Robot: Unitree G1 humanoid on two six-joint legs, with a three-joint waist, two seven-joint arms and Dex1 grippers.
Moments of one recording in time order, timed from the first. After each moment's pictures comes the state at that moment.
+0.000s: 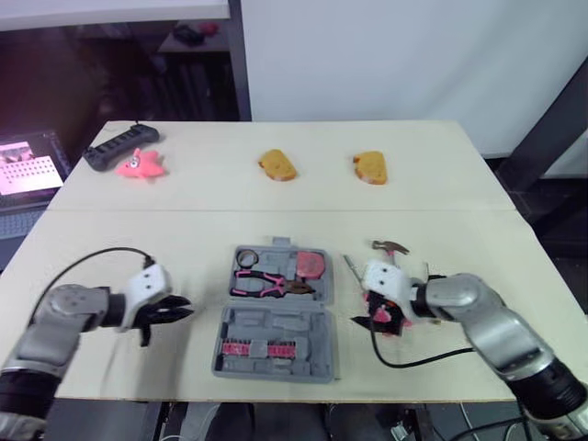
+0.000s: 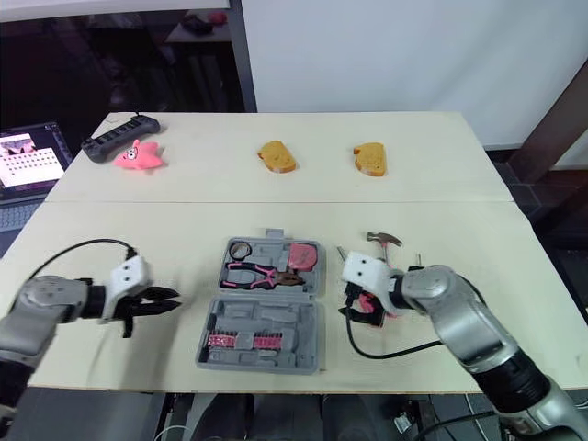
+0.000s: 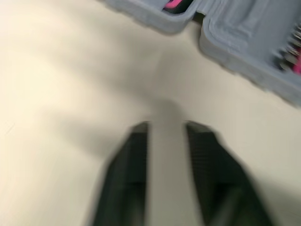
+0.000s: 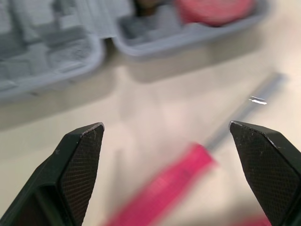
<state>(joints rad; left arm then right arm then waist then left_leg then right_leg) -0.08 0.91 0.09 0.16 -0.21 0.14 -1.25 -0.22 -0.83 0.18 -0.36 0.05 0.62 0.92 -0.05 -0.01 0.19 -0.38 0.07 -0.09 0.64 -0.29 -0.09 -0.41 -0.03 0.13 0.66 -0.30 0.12</state>
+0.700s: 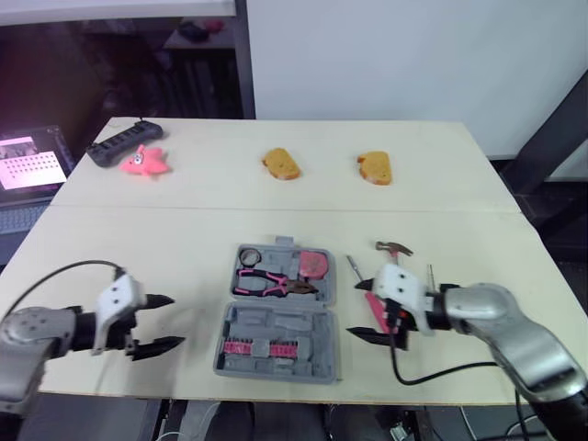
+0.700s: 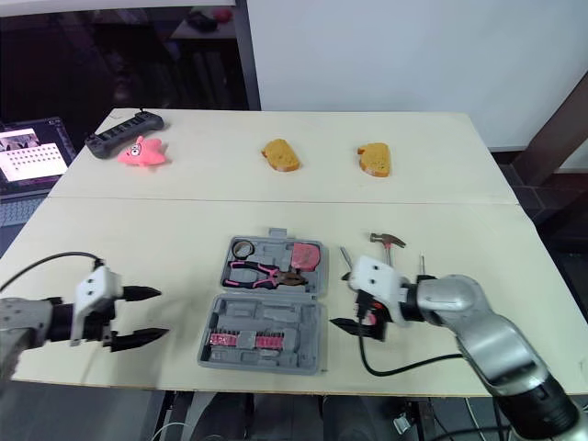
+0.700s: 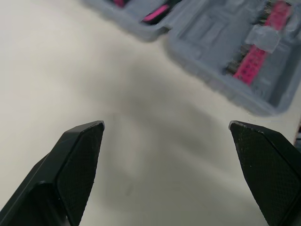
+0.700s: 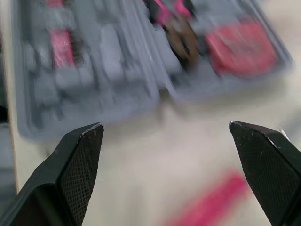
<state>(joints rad) 0.14 0.94 0.30 0.00 -0.37 0.21 -1.25 -0.03 -0.85 -0.05 -0.48 0.27 0.58 0.99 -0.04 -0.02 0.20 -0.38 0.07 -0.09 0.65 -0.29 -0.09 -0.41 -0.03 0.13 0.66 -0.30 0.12</state>
